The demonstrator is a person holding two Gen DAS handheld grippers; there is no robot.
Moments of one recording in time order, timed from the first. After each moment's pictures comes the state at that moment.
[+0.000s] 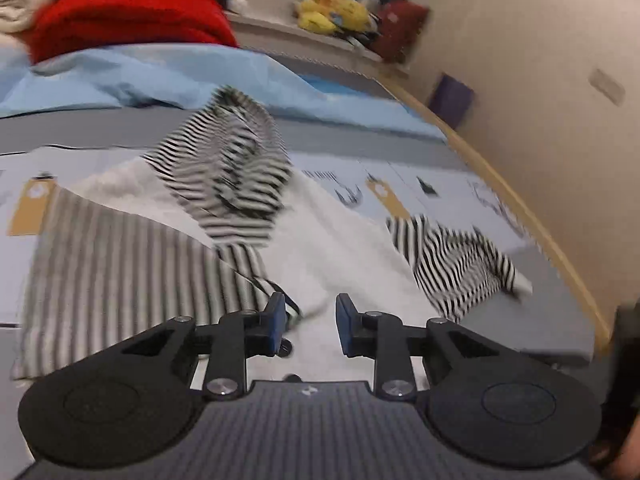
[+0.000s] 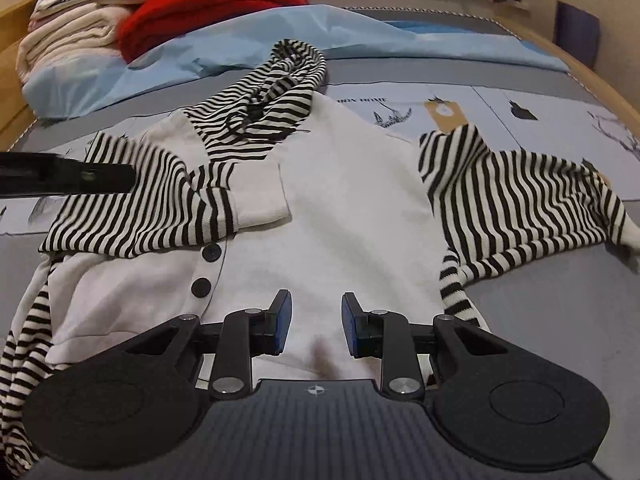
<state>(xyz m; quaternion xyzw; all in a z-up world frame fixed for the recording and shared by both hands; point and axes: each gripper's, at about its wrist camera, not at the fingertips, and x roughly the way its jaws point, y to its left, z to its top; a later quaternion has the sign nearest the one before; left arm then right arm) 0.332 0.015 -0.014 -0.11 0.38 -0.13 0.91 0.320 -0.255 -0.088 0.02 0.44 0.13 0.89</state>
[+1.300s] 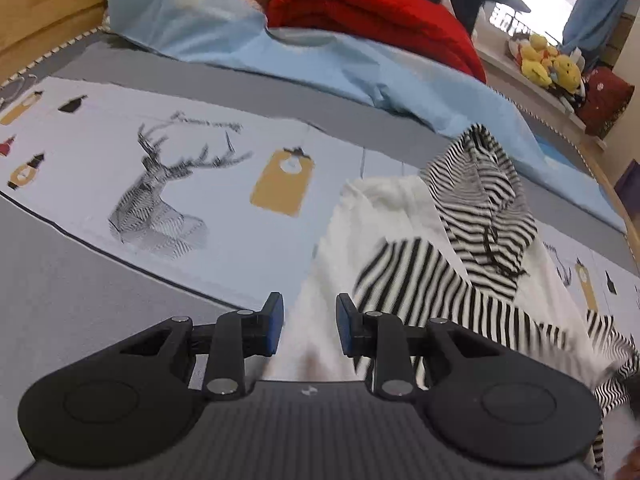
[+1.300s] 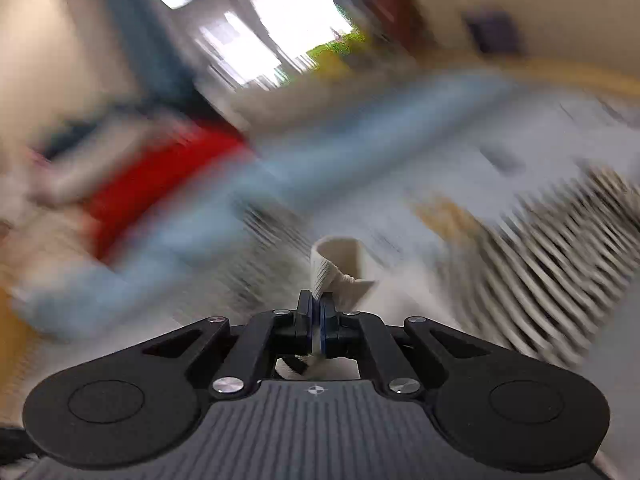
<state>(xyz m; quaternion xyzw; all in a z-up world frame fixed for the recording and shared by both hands) 0.352 0.157 -0.045 -0.17 0.42 0.14 0.88 0.396 -0.272 -0.096 0.24 0.34 0.02 0.91</state>
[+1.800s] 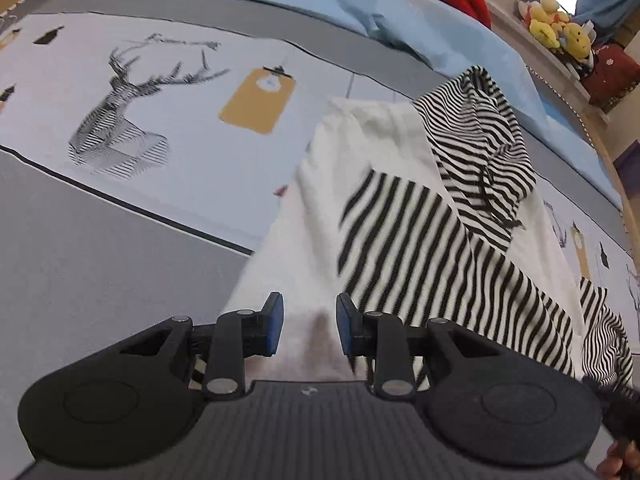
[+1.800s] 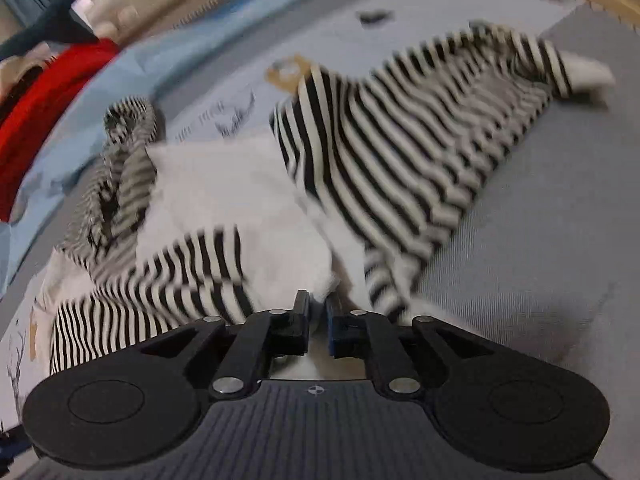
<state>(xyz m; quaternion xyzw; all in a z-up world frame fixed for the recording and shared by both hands) 0.366 0.137 -0.083 -0.21 0.49 0.12 0.84 0.401 -0.314 -0.138 0.25 0.46 -0.07 0.85</state>
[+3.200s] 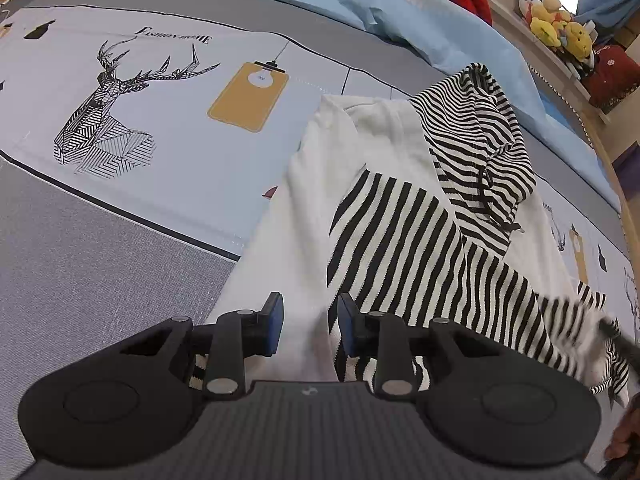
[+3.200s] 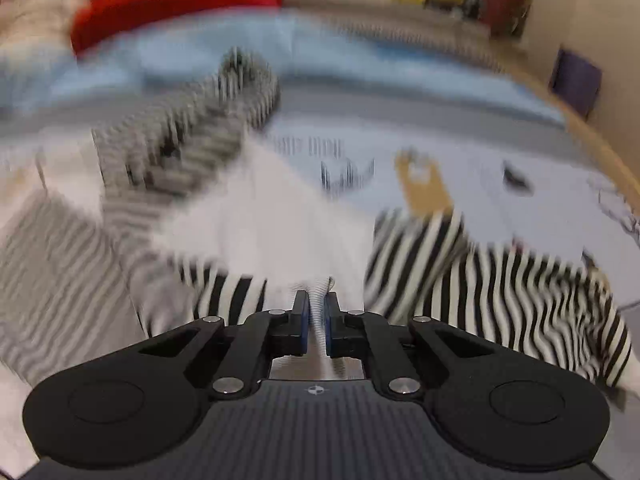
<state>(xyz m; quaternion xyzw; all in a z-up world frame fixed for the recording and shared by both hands) 0.379 0.137 -0.086 -0.22 0.50 0.12 0.83 0.456 -0.266 -0.112 -0.04 0.39 0.09 0.92</state>
